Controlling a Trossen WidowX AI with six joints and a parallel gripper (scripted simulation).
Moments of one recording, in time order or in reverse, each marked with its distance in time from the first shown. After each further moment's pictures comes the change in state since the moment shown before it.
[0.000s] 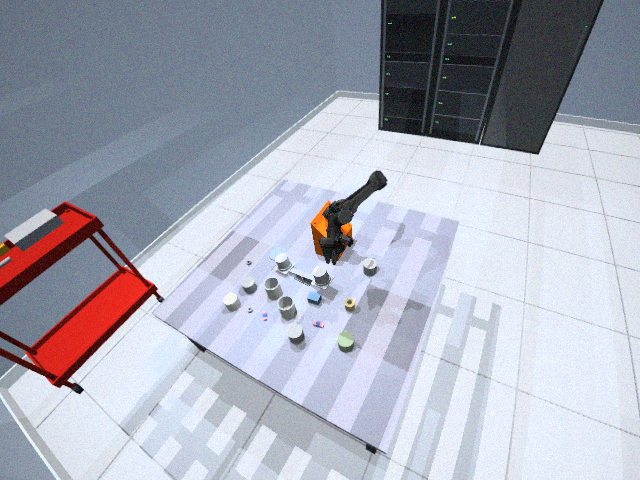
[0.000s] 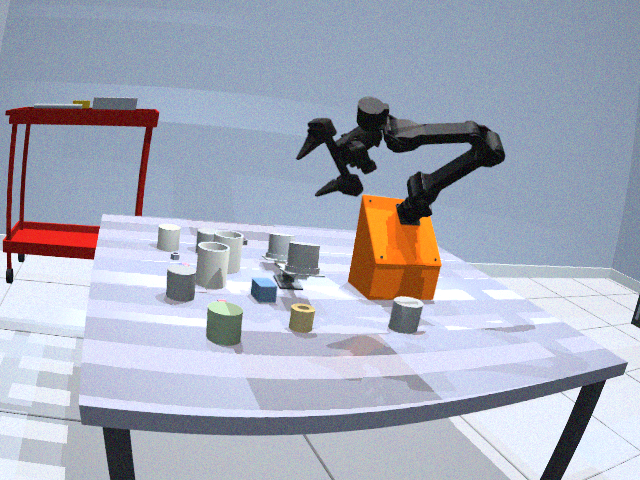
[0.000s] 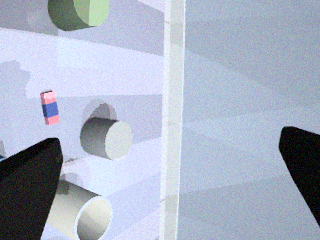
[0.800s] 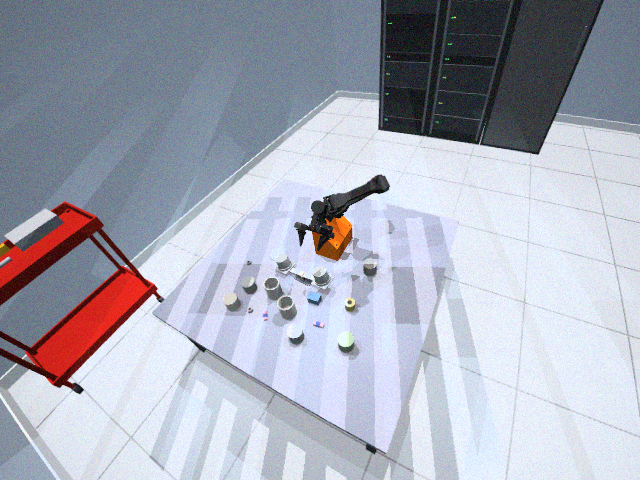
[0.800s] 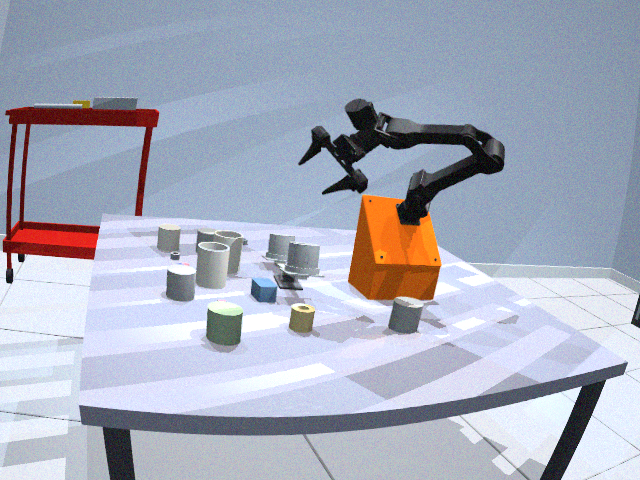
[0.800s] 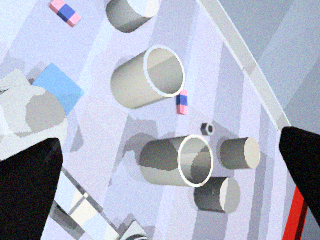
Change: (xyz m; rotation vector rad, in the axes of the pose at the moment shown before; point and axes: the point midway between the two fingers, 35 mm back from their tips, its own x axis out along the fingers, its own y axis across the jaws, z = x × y) arm -0.067 0.058 -0.119 0.699 0.288 0.009
